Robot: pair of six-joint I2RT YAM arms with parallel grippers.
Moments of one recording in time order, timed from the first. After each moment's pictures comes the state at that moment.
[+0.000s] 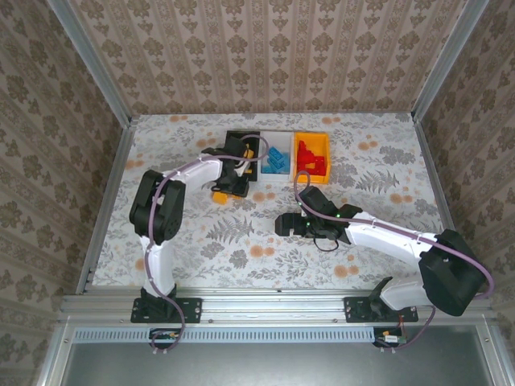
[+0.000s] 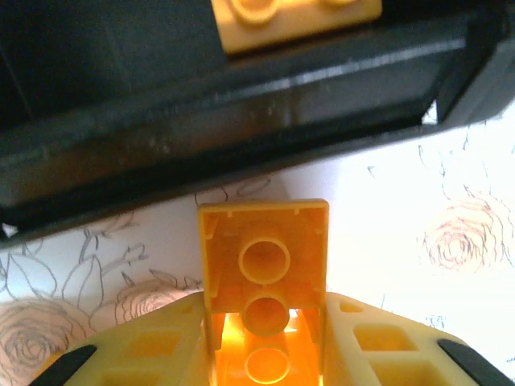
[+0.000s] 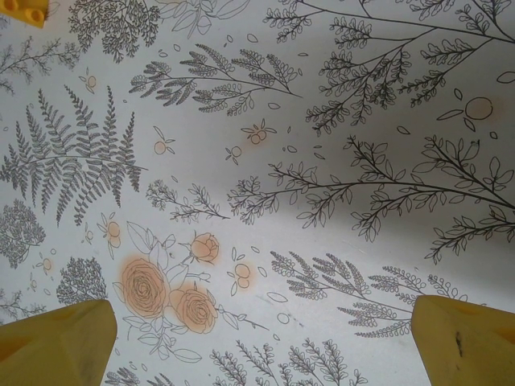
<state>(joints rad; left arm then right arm) -0.52 1.99 1.43 -0.74 0.07 -0.17 0.71 1.34 0.76 -0.40 -0.07 0.71</state>
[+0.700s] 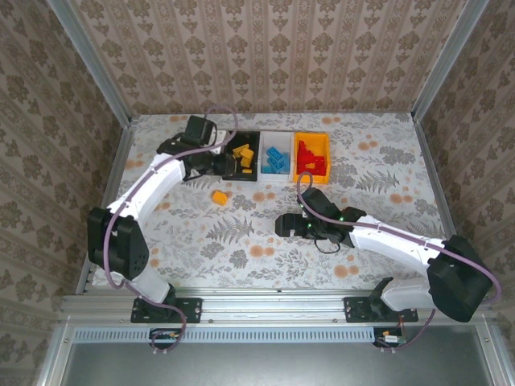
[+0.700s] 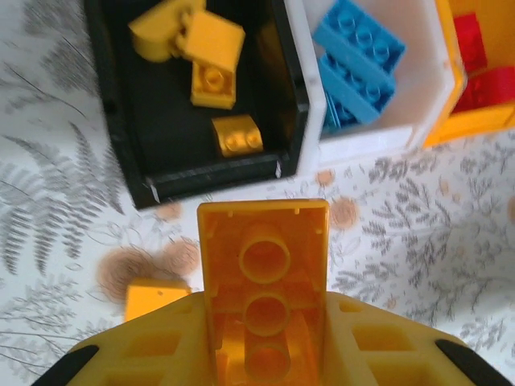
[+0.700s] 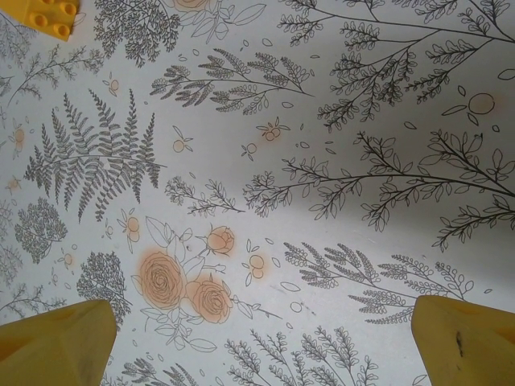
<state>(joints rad) -0.41 1.62 1.43 -0.77 0.22 -0.20 0.72 1.29 0.74 -0.40 -0.06 0.74</state>
